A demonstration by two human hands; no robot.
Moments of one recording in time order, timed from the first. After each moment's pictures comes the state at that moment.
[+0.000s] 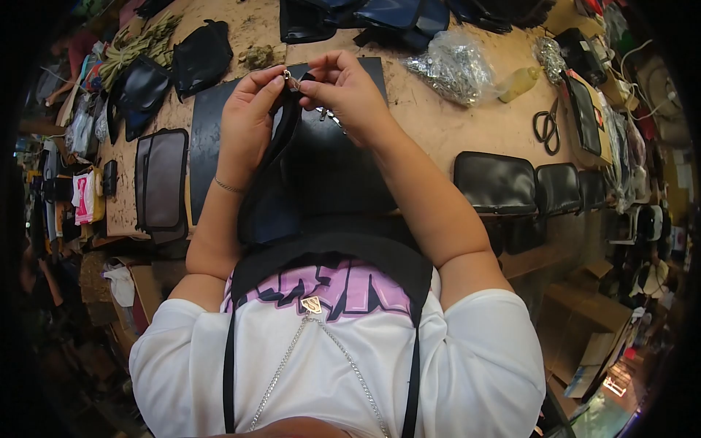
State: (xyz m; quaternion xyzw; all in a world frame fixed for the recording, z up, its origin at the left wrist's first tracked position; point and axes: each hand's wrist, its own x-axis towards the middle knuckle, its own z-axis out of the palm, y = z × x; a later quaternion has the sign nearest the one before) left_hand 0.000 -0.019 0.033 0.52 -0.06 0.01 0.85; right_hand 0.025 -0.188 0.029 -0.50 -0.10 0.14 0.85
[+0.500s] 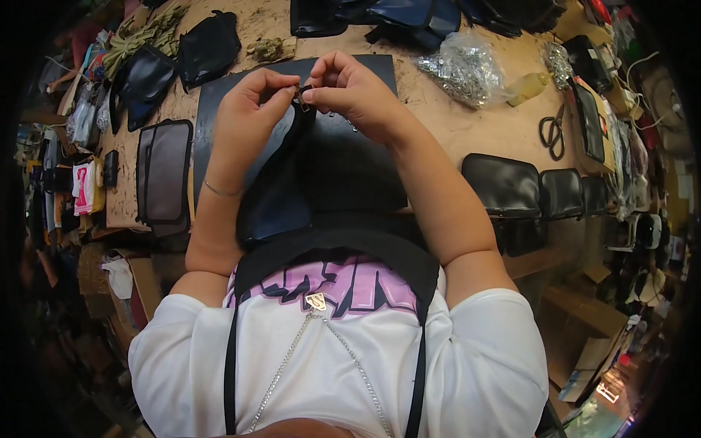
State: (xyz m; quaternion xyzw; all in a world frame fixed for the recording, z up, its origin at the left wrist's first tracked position) left_hand -0.019 -0.003 0.064 0.80 -0.09 0.07 0.59; right_hand 0.030 -0.196 0.037 -0.53 -0.17 0.25 0.79
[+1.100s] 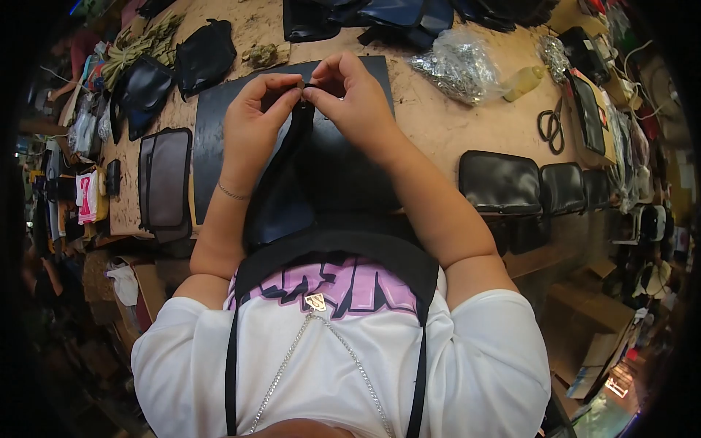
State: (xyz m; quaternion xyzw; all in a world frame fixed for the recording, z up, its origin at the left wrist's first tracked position) left_hand -0.015 -0.021 0.050 0.74 -0.09 0.09 0.66; right_hand 0.017 -0.192 0.023 -0.69 -0.19 -0.01 0.70
